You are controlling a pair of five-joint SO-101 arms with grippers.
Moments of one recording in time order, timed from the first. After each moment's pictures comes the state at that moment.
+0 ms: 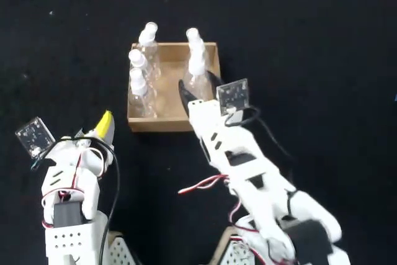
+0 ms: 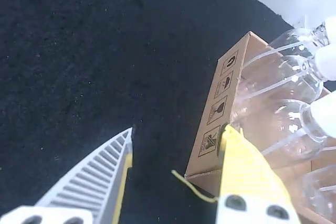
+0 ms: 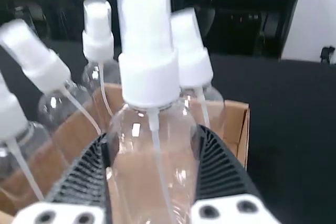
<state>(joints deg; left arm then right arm) -12.4 -104.0 95.3 45.2 28.4 -19.9 -20.0 78.9 -36.6 -3.6</state>
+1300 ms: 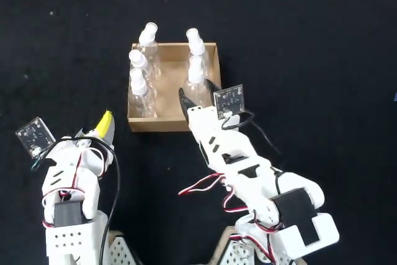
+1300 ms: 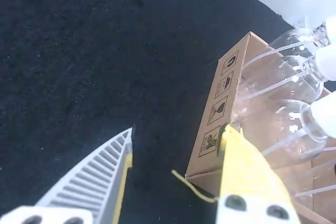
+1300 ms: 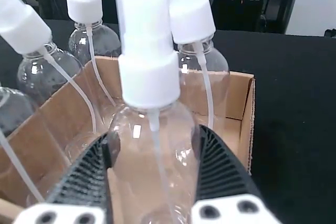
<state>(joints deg) -12.4 -104.0 95.5 45.2 28.4 -19.9 -7.3 78.8 -47.2 -3.6</state>
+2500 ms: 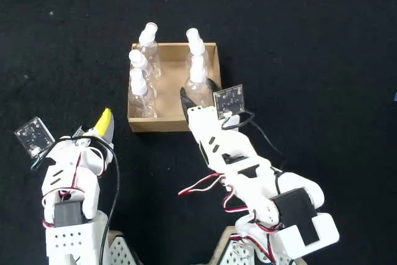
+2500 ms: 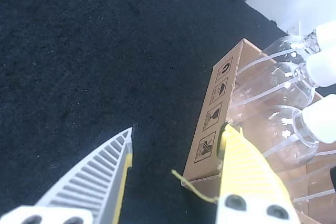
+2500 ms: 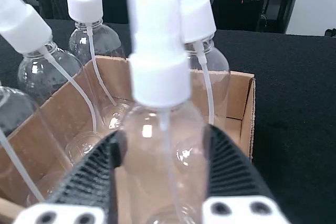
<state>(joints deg) -12.4 -104.0 95.5 43.6 28.4 -19.9 -7.3 78.8 -47.2 -3.6</state>
